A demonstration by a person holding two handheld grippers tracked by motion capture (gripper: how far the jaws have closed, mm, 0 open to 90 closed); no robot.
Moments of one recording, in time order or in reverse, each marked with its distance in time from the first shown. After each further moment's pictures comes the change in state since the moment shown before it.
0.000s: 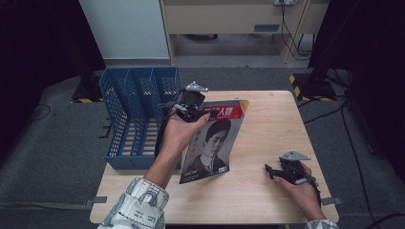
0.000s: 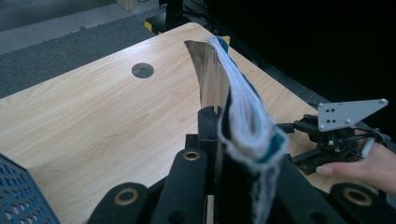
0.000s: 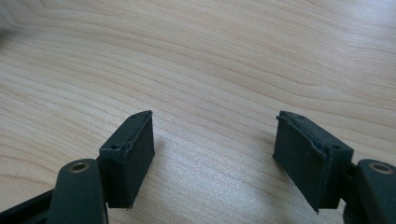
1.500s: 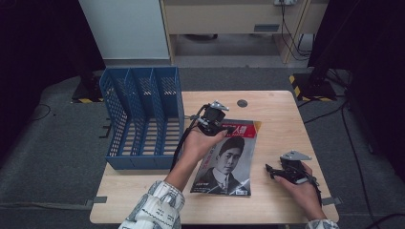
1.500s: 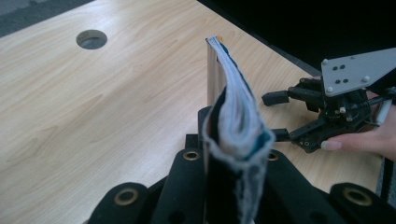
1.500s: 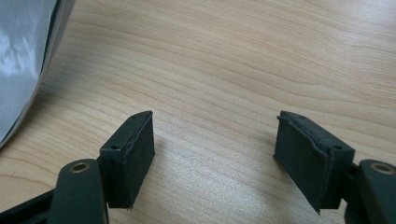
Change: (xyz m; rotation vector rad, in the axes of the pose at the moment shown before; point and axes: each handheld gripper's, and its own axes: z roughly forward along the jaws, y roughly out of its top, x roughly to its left) left arm -0.015 -0.030 0.075 0.101 -0.094 0.051; right arm -0.002 0.000 0.000 -0.003 -0.001 0.004
